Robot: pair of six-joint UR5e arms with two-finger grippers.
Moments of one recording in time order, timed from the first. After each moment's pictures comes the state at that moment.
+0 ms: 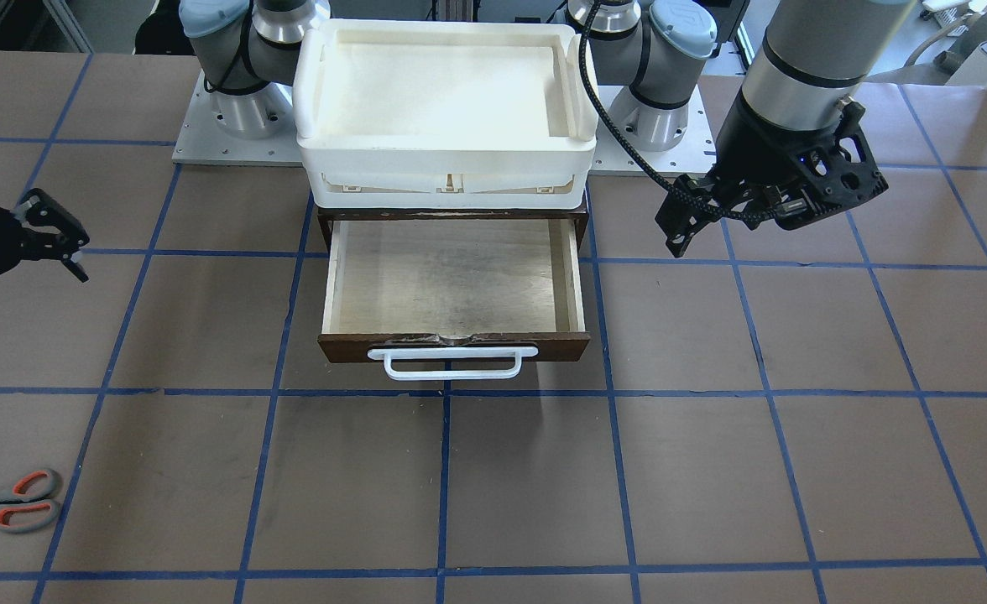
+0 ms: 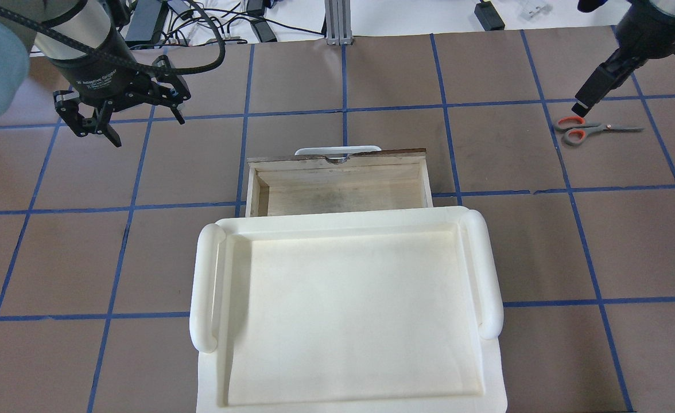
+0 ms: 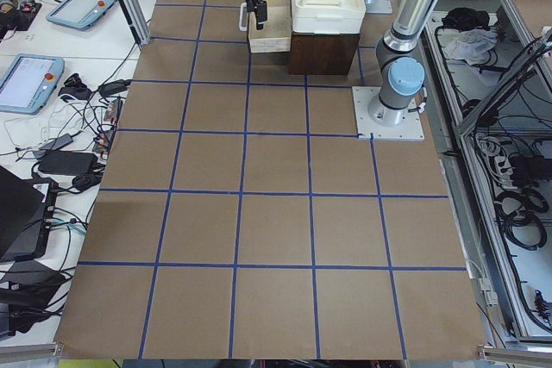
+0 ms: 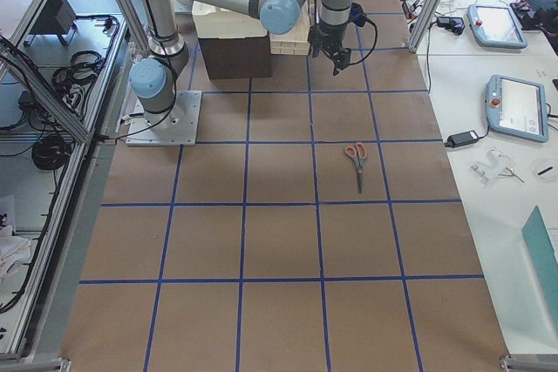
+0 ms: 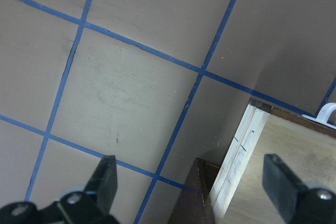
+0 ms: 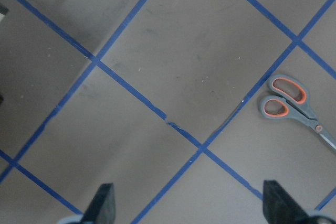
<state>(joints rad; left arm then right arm) -1.54 -1.60 -1.54 -1.56 1.60 -0.36 1.25 -1.41 1.51 -1.69 -1.55 -1.05</state>
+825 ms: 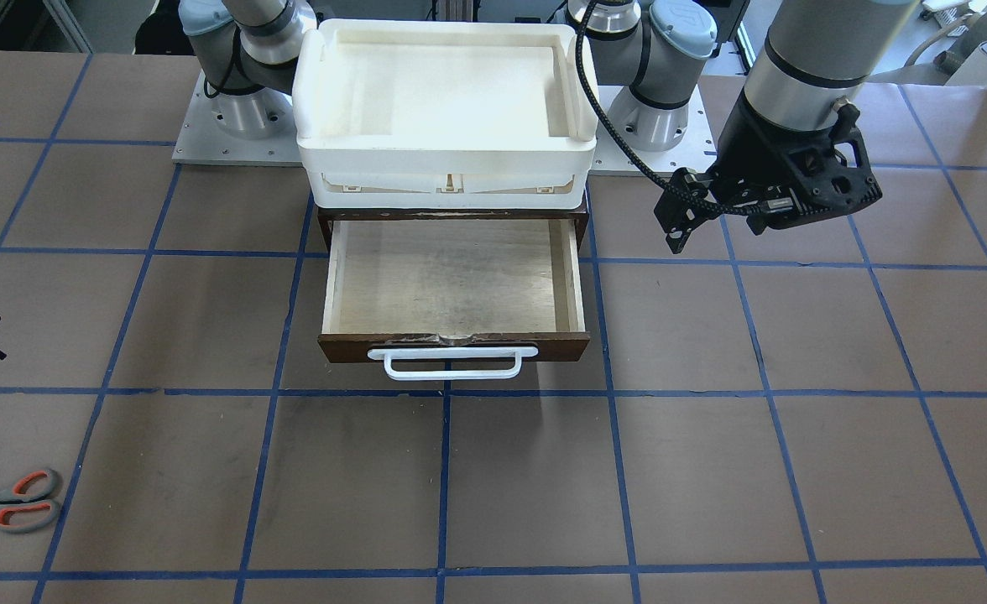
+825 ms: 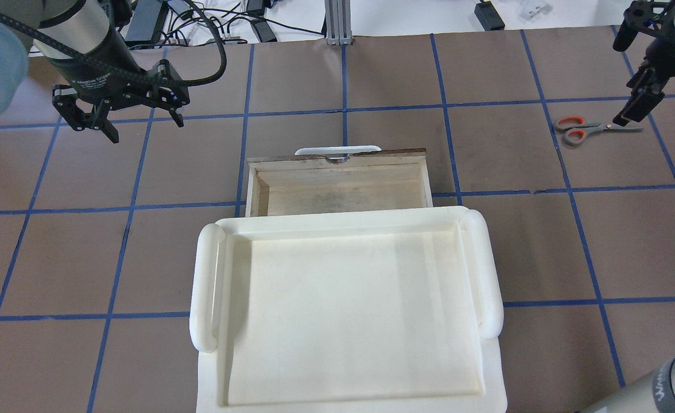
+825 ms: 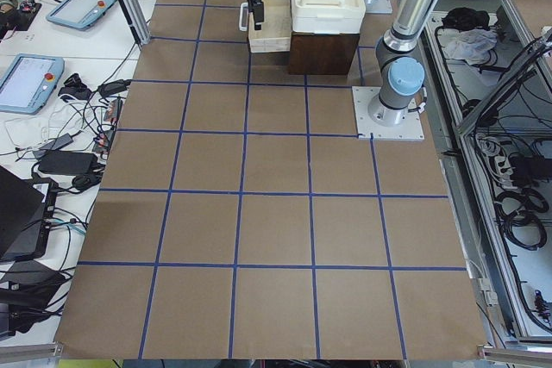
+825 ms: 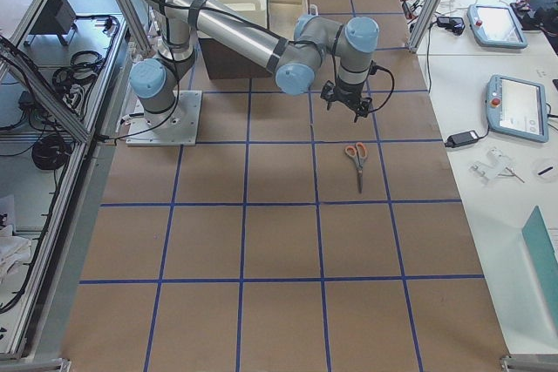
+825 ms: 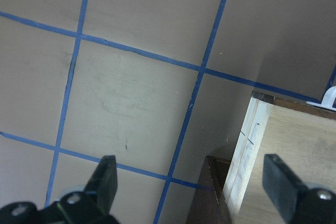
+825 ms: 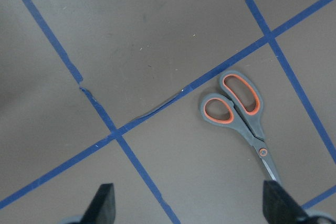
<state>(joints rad) -1.53 -1.60 -1.54 -1.55 1.61 -0.20 1.12 -1.21 1.51 -1.91 -1.55 -1.48</state>
